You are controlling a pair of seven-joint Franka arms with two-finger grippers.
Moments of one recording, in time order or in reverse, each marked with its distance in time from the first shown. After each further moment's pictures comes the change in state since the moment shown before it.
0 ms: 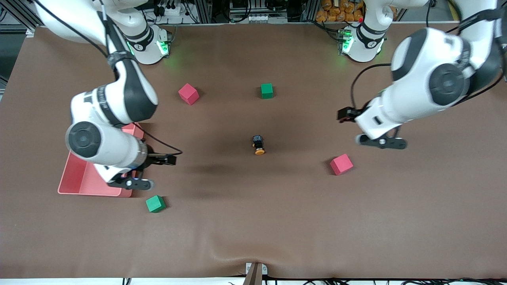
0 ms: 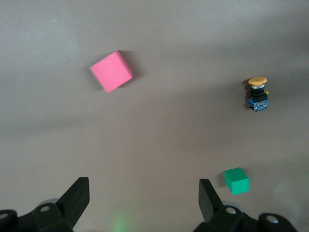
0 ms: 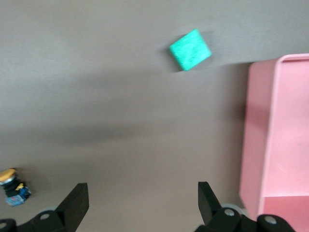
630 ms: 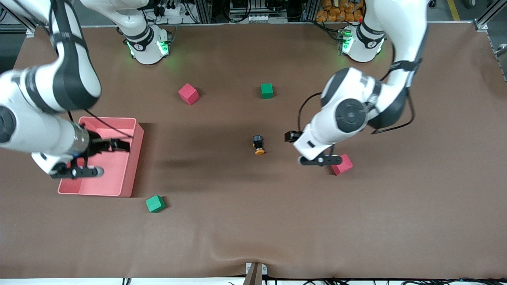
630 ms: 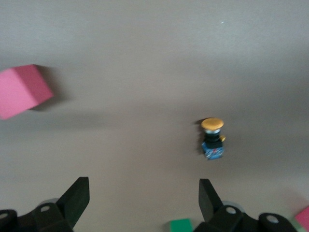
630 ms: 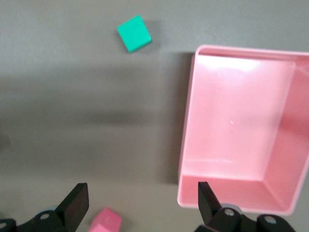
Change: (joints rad) left arm -0.177 0.256 -0.013 0.103 -0.028 0.259 -0.288; right arm -0.144 -0.235 0.001 -0.179 -0.021 -0.088 -0.273
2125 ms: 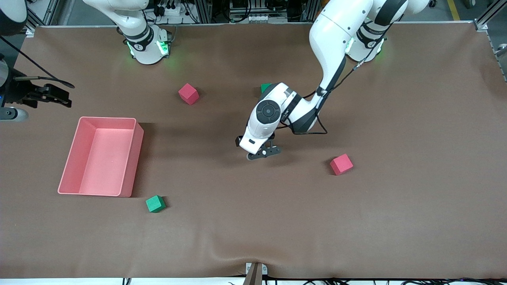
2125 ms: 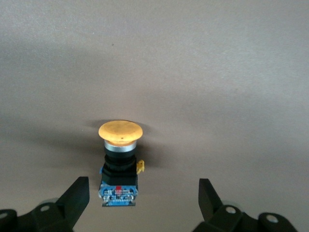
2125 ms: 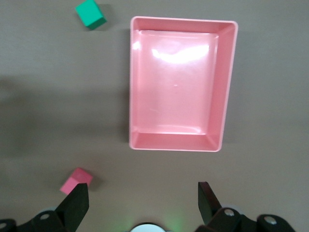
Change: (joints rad) left arm -0.247 0.284 0.007 0.012 0.007 0.404 -0.394; right arm -0.168 -0.266 0.015 -0.057 -0.022 -0.180 -0.092
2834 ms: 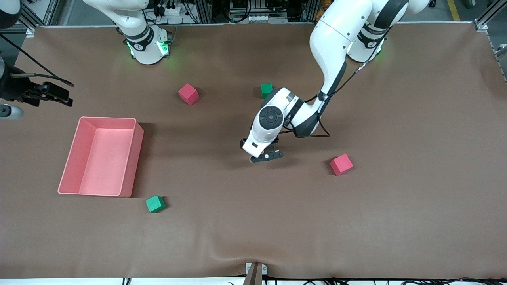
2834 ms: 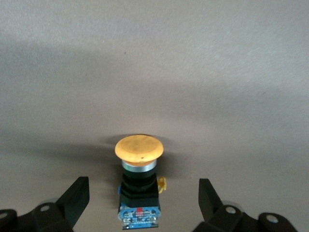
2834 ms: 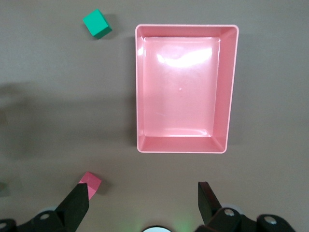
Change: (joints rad) left arm 0.009 0.017 0.010 -0.014 0.002 -0.002 0.079; right arm -0.008 -0.001 -0.012 0.030 0.018 0.000 0.010
